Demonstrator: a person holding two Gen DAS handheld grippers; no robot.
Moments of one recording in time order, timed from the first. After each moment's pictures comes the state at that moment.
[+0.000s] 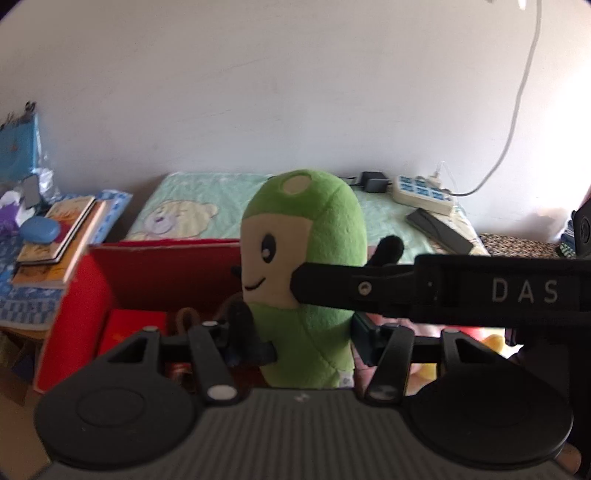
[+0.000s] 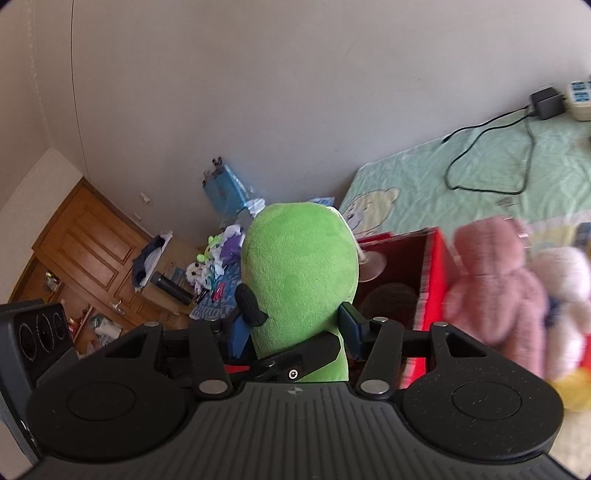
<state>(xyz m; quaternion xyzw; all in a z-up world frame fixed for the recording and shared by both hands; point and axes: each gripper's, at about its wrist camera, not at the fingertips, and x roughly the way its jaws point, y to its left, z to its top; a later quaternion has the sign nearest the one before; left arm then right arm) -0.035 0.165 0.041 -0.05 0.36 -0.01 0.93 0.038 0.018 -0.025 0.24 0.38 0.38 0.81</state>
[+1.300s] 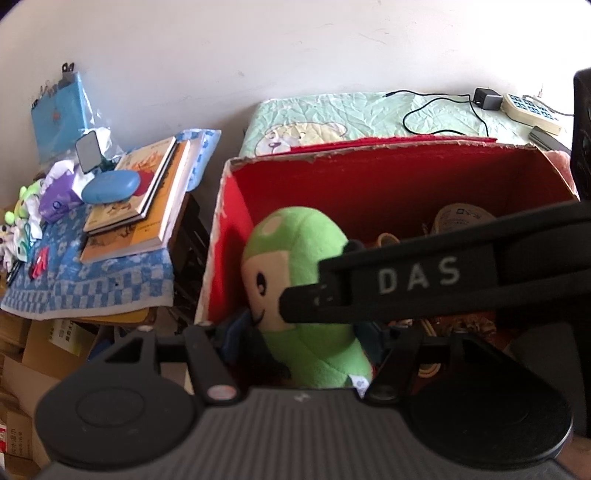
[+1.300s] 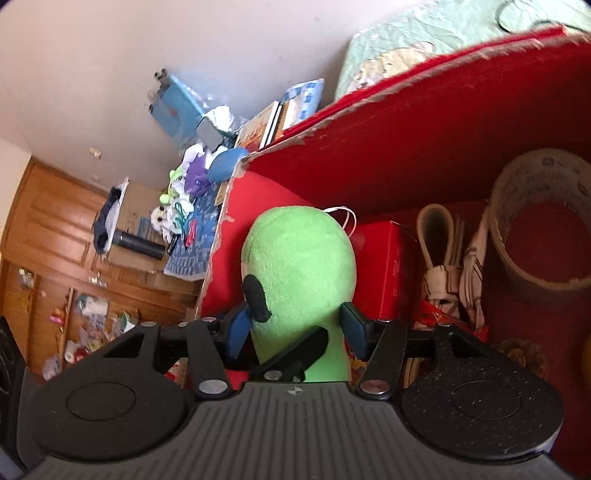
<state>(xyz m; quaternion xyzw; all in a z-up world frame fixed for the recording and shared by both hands) -0.014 0.308 -0.036 0.04 0.46 0.06 0.89 0.053 0.163 -0.101 0.25 0.52 0.34 0.74</state>
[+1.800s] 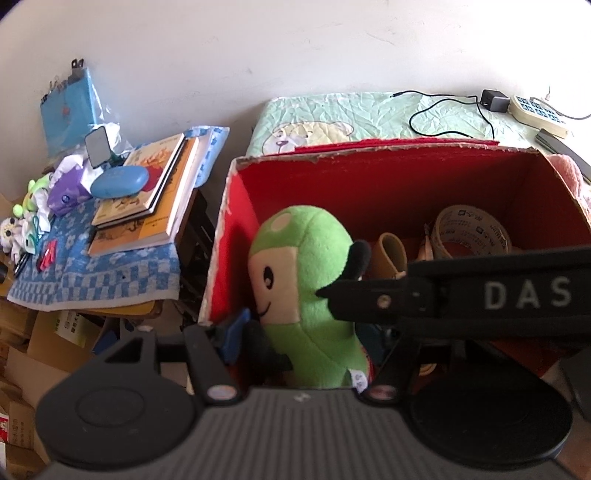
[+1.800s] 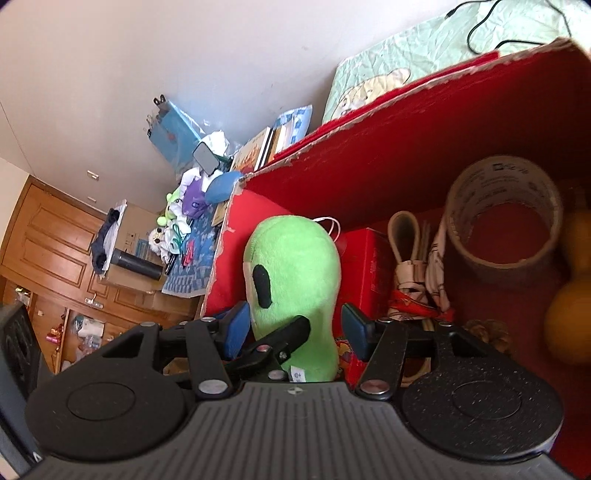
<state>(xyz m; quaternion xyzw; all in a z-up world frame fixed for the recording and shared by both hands) -0.018 0.300 -0.031 0.04 0.46 0.08 0.88 0.042 0.146 -0.090 0.26 0.49 0.32 0.77</state>
